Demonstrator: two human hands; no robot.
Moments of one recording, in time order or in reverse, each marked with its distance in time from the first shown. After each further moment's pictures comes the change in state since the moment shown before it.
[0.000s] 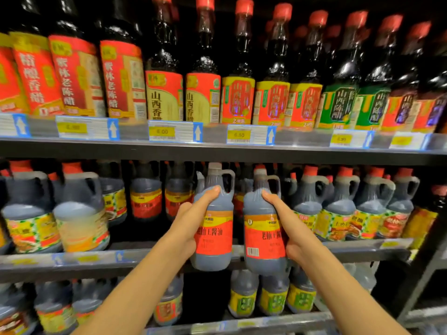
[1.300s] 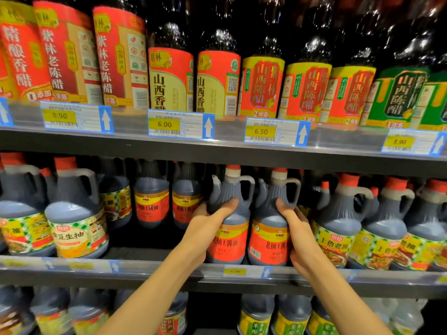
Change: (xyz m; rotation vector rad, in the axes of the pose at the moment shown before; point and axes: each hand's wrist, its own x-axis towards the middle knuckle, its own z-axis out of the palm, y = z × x) left_hand 0.068 -0.041 -0.003 0.045 0.073 0.172; right_hand 0.082 0.036 0.000 0.120 0.007 -0.283
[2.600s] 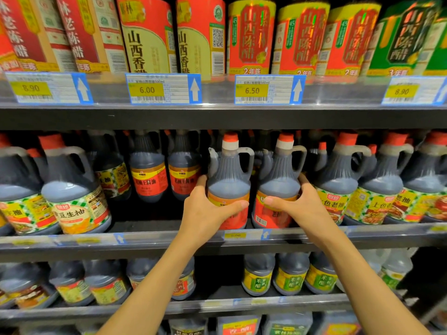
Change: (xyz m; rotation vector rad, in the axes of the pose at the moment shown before) left_hand -0.034 -0.008 -0.007 0.484 0.072 0.264; right_hand -0.027 -0.004 -0.029 -0.394 -0.098 -0.187
